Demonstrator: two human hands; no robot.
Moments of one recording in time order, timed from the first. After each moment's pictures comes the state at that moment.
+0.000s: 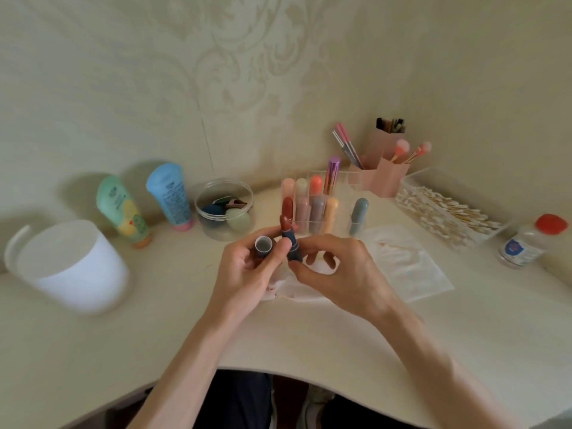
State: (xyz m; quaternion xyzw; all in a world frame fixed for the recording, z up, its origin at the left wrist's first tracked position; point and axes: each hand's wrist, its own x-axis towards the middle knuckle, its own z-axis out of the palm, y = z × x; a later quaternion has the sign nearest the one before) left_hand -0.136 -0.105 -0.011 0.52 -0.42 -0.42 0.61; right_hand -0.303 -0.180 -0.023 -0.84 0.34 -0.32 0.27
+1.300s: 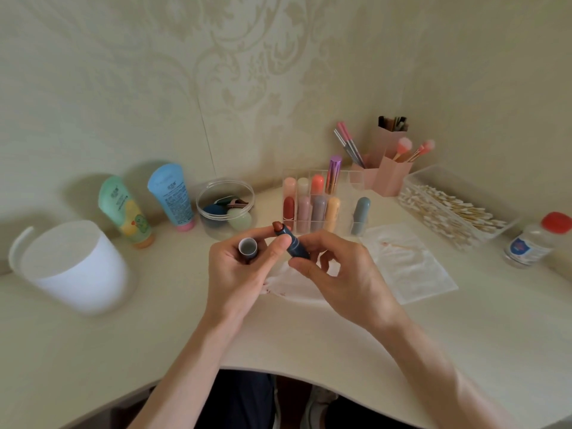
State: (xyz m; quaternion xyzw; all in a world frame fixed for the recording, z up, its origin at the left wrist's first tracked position) left_hand -0.141 -0.104 -0.004 0.54 -0.38 -0.33 0.67; right_hand -0.300 -0.170 -0.027 -0.79 0.34 -0.38 0.34
